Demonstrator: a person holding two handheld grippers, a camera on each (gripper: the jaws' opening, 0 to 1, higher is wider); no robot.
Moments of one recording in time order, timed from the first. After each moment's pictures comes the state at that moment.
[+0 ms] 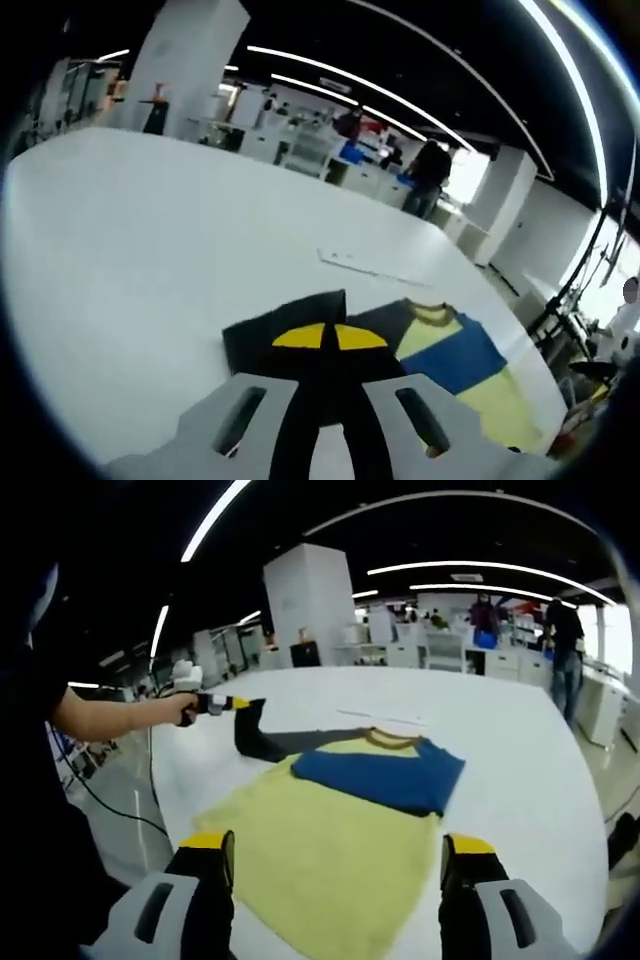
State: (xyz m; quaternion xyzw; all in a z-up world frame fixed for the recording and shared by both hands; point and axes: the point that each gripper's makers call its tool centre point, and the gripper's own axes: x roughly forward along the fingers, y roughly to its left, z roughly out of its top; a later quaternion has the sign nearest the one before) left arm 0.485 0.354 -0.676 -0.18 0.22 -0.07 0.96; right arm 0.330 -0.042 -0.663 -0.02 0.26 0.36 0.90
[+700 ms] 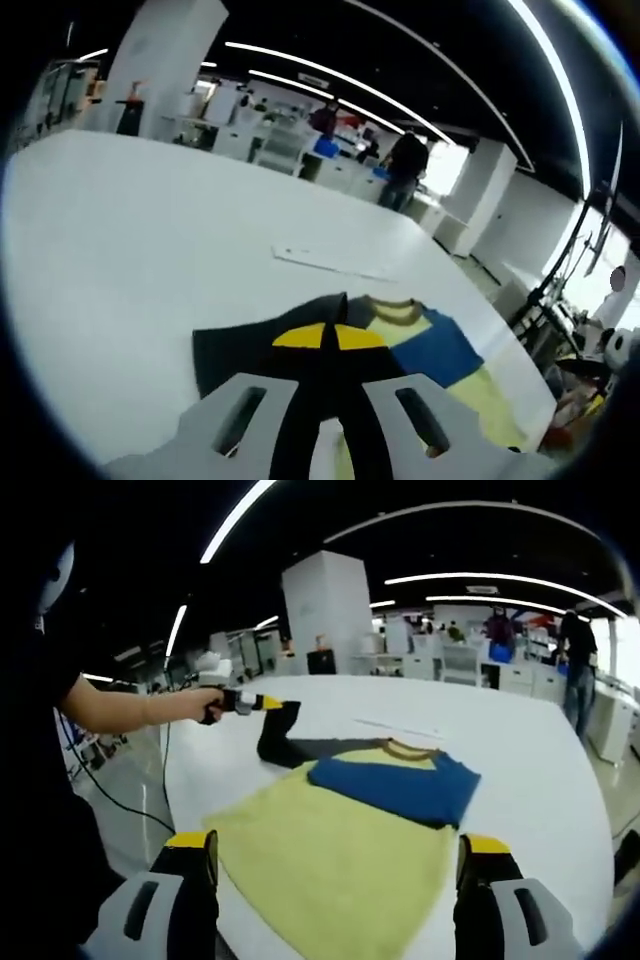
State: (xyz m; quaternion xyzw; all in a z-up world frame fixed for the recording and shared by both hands) left arm 0.500 0.294 -0.666 -0.17 0.22 -0.12 0.95; right arm 0.324 -0.028 -0.657 -0.02 0.23 0.39 0.89
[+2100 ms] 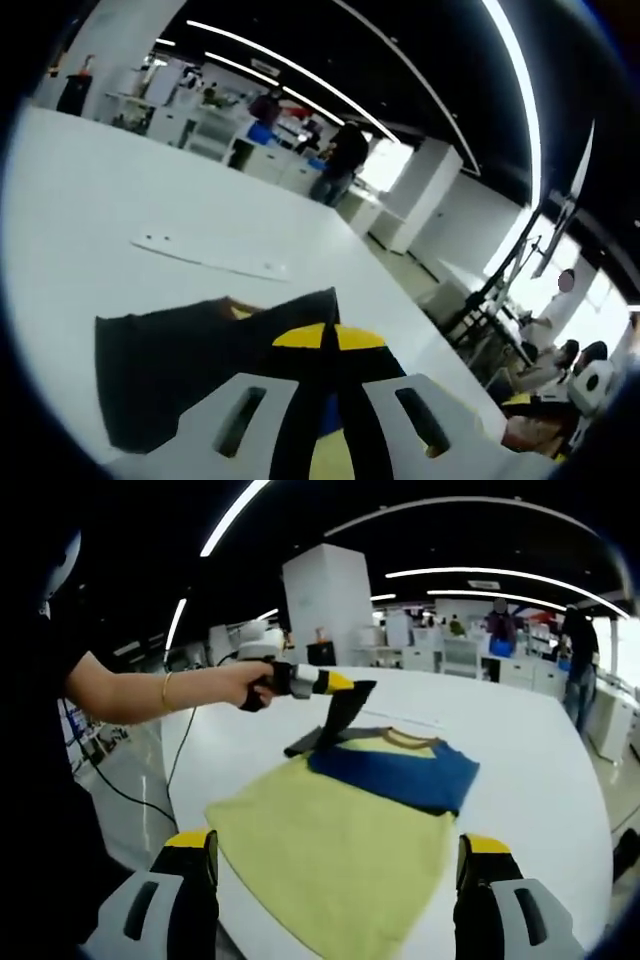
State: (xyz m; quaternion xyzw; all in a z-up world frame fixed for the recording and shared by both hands) left arm 0.530 0.115 -0.649 -0.22 0.21 -0.25 0.92; right arm 0.316 -0.037 -0.670 -0.03 0.25 0.38 0.89
